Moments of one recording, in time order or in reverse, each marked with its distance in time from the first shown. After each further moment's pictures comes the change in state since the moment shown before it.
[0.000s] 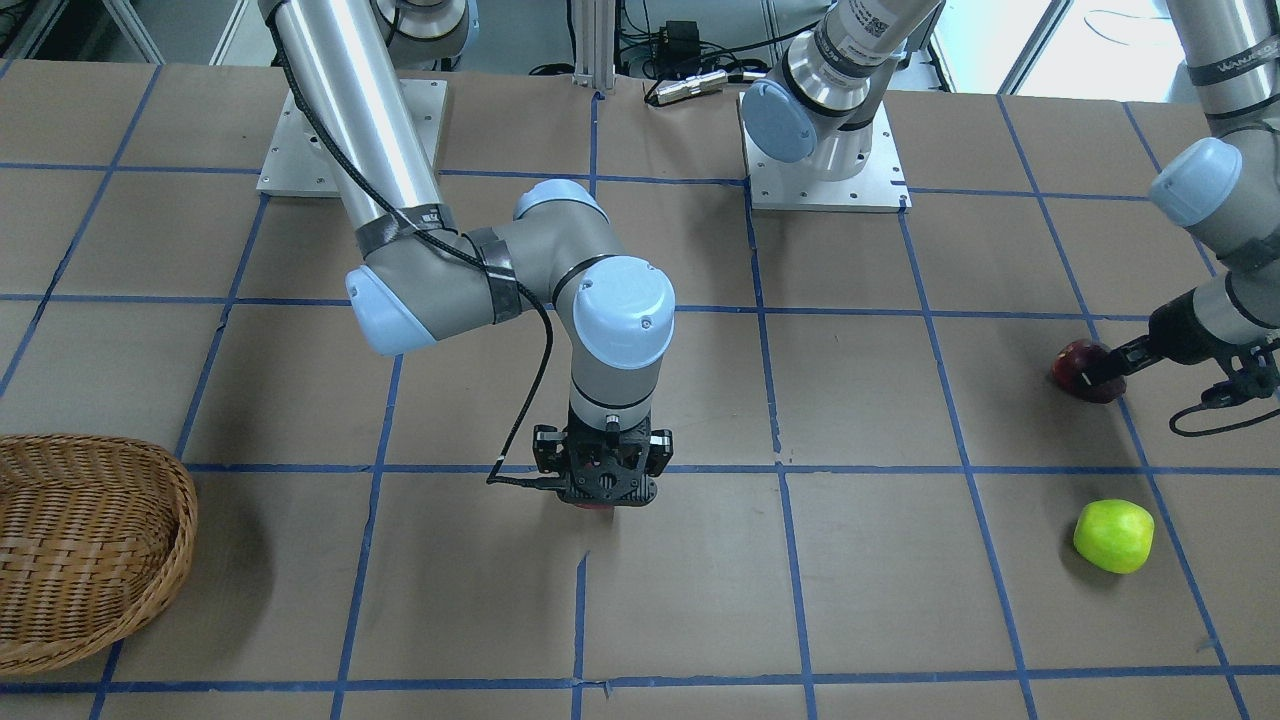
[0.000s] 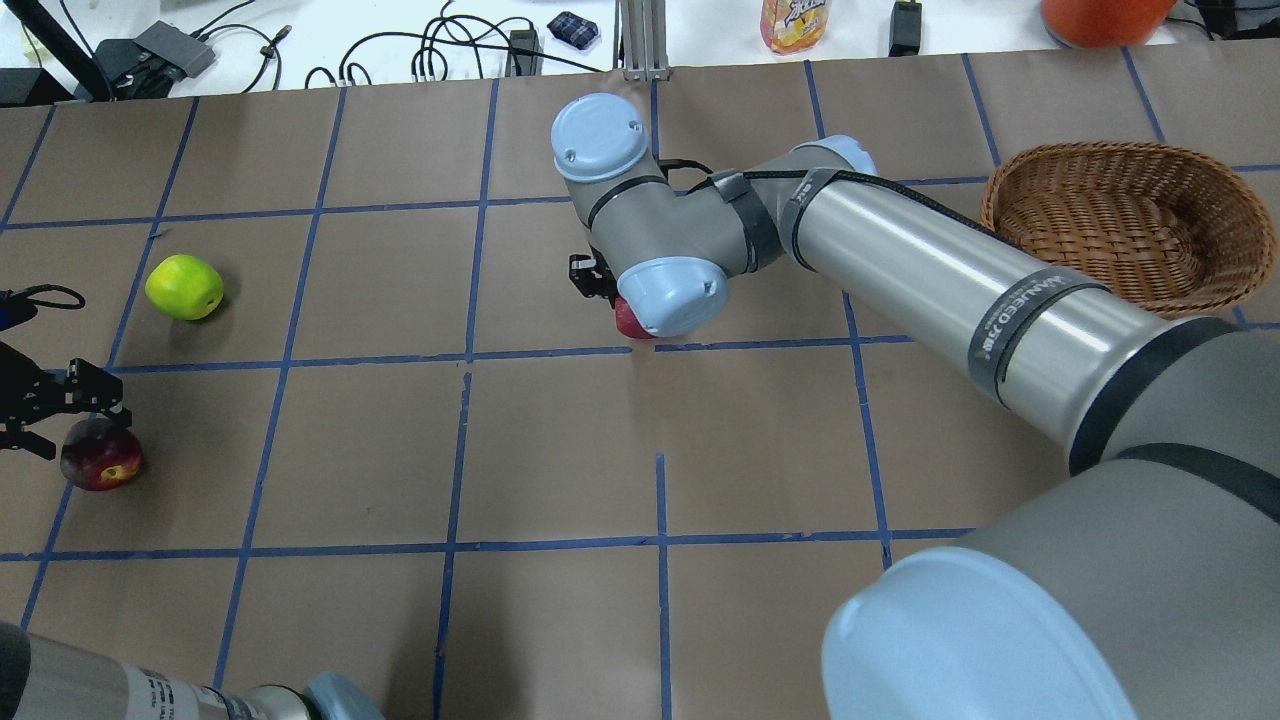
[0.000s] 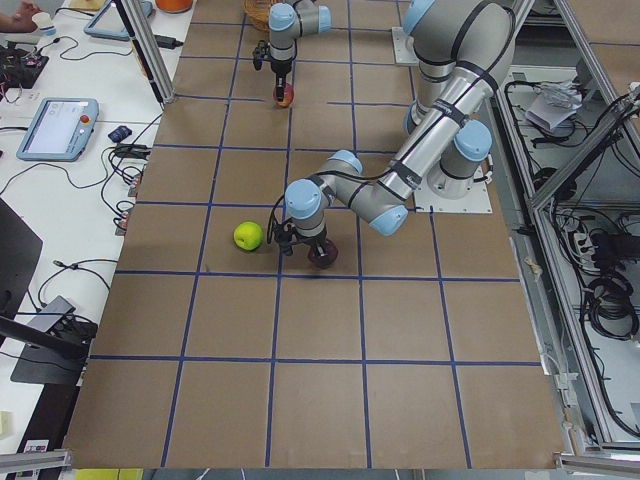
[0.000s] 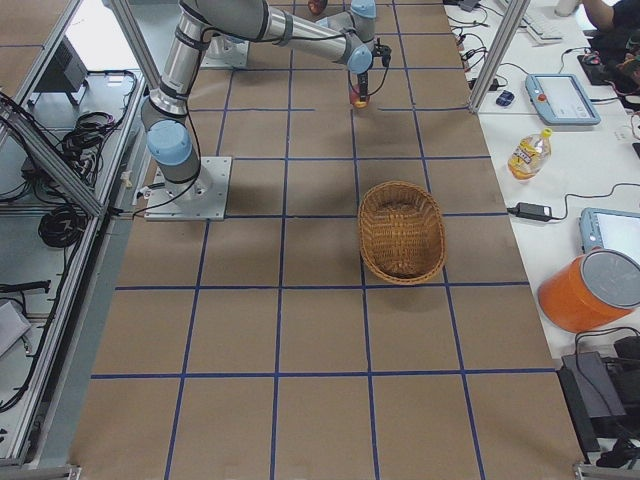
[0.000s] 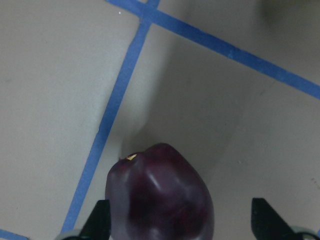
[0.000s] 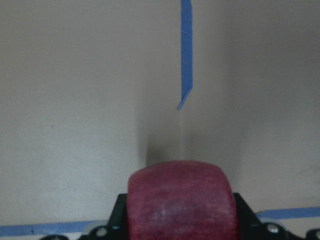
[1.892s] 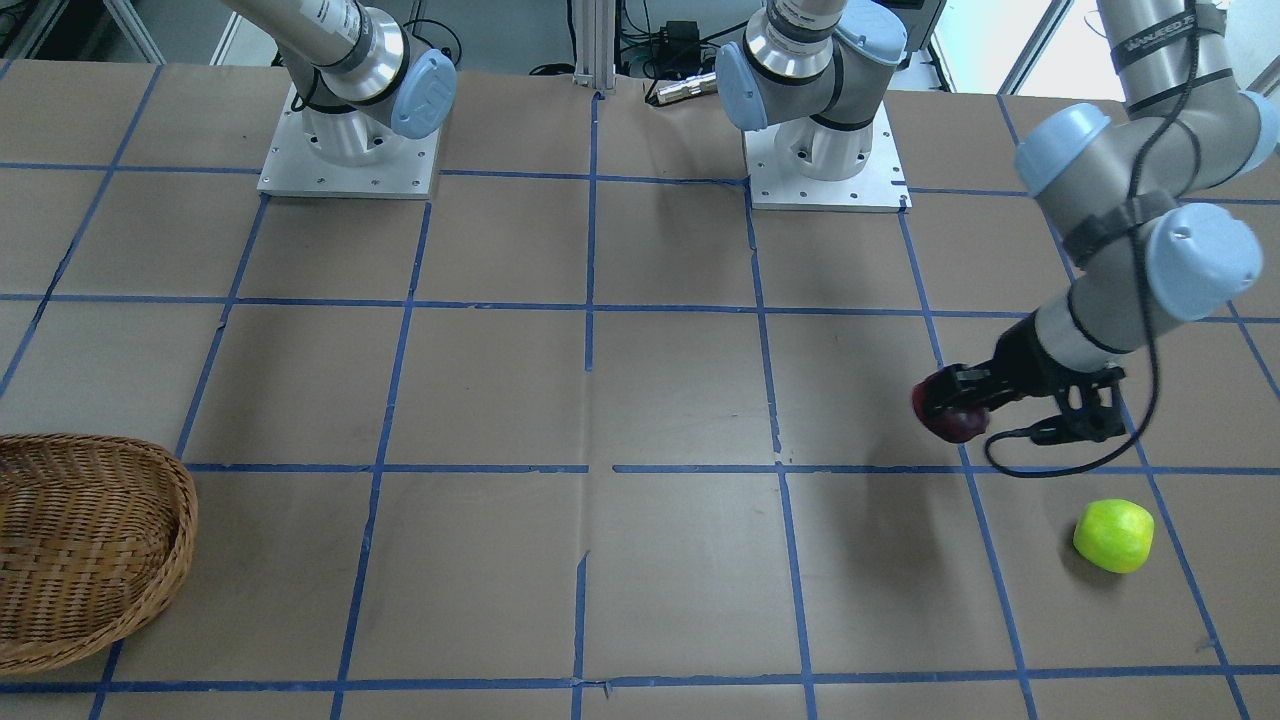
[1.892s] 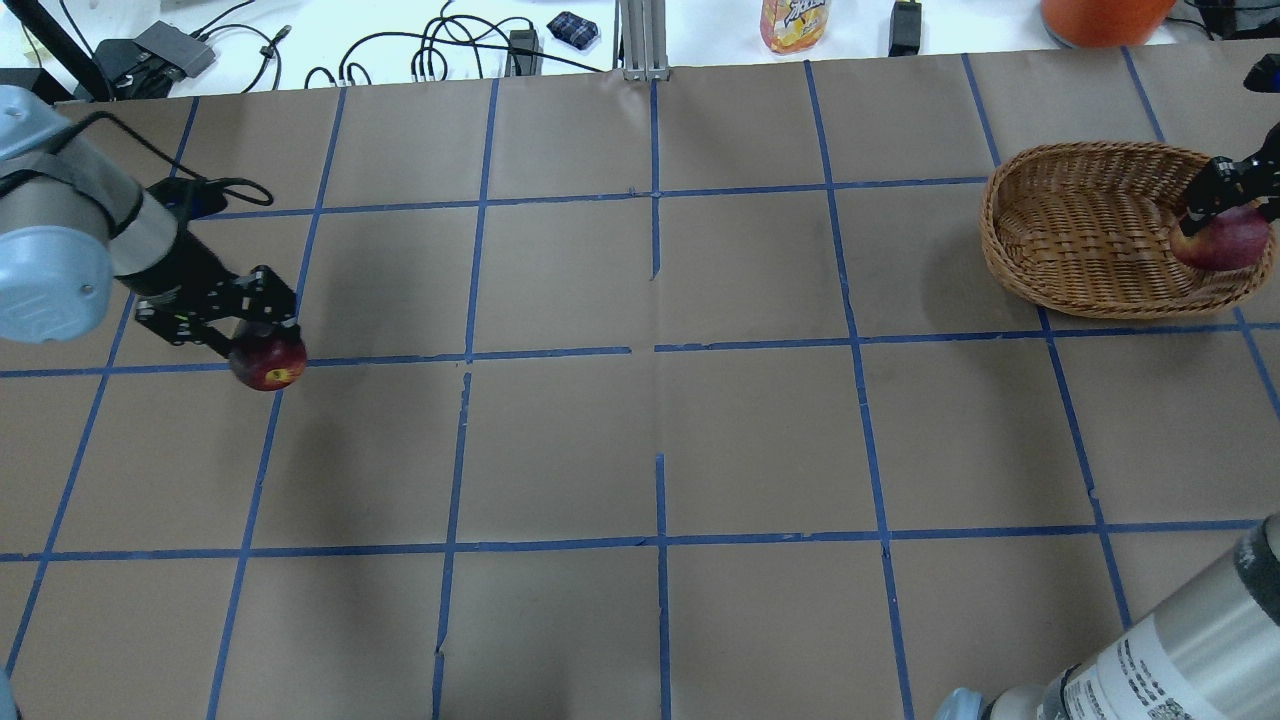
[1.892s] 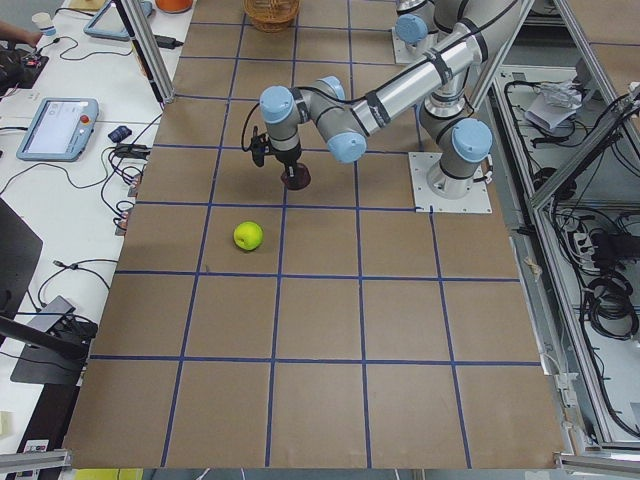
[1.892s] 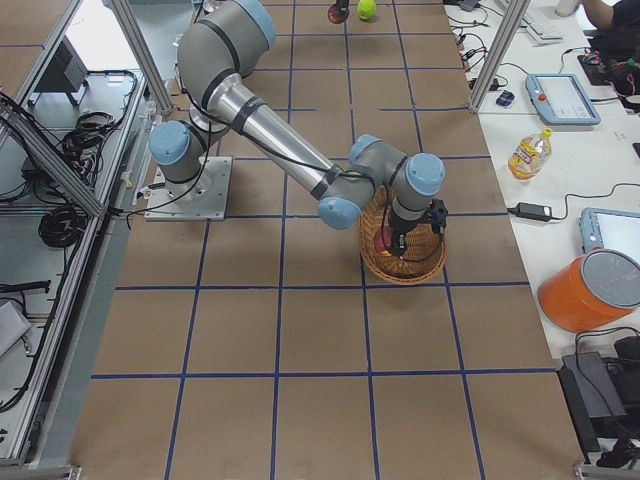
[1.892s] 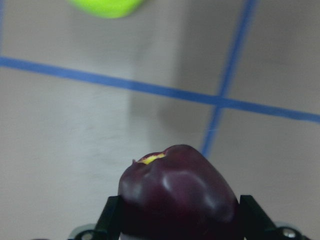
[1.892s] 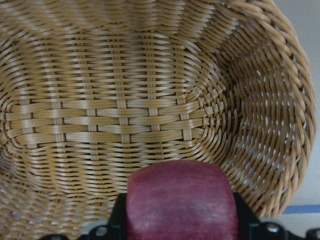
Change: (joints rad) left arm -0.500 0.124 0.031 -0.115 -0.135 -0.251; right arm -1.028 -0.011 -0.103 0.235 0.110 -1.013
